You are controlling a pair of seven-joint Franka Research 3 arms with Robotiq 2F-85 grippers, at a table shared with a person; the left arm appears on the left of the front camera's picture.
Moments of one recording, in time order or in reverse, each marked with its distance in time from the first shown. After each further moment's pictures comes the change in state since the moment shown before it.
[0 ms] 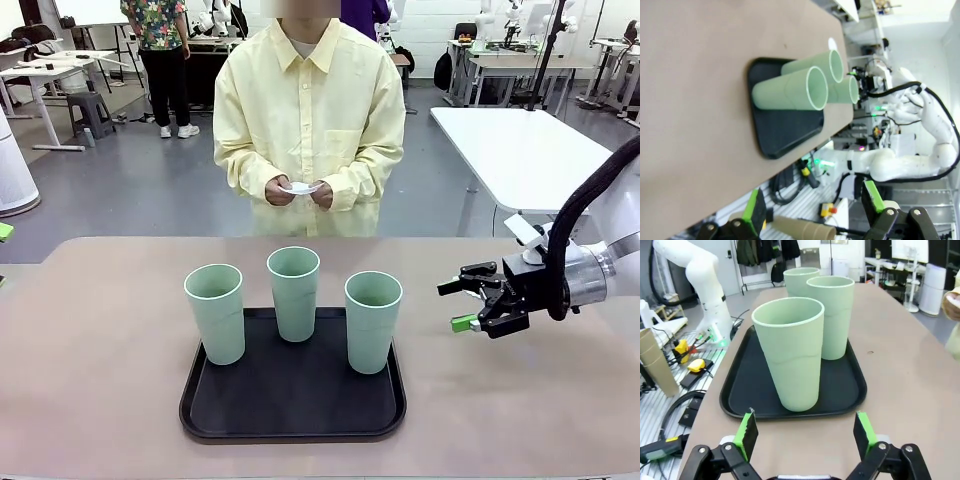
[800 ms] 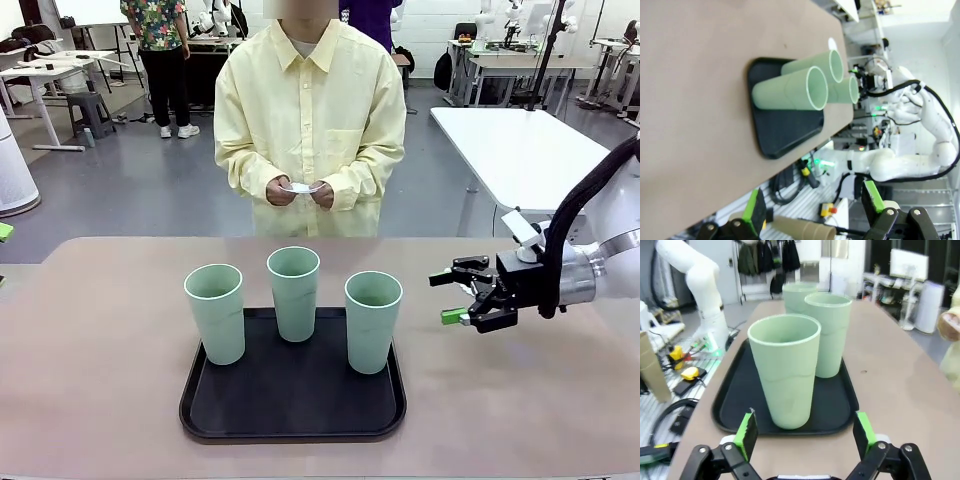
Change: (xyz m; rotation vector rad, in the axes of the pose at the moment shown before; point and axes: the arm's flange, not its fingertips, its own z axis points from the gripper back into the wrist) left arm 0.000 0.000 0.000 0.000 0.000 0.000; right arm 0.002 -0.005 -0.014 -0.017 -0.082 0.068
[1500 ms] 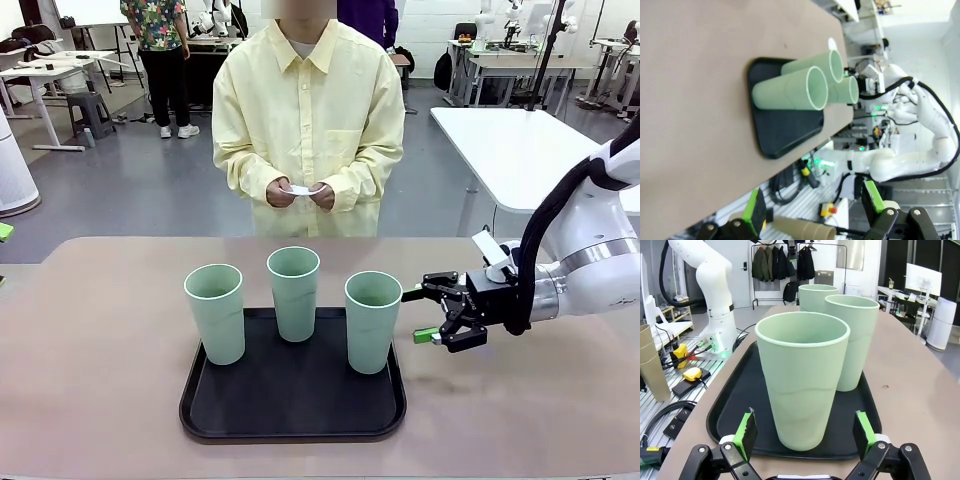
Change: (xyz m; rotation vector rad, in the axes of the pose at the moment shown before) left arm 0.000 0.000 0.000 0.000 0.000 0.000; right arm -0.018 0.007 -0.050 0.076 -0.048 0.035
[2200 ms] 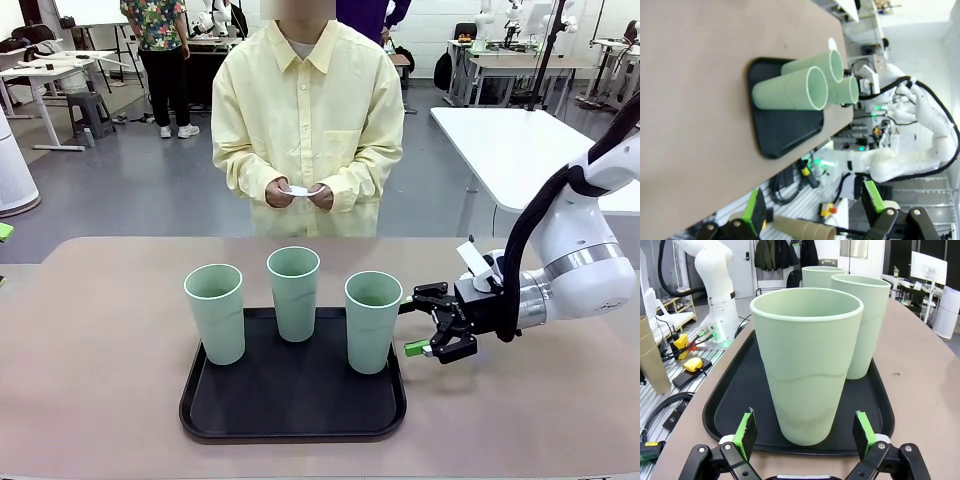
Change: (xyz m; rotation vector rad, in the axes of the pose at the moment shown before) left arm 0.000 0.000 0.000 0.000 0.000 0.000; right arm -0.013 0.000 -0.017 0.020 0.061 -0.018
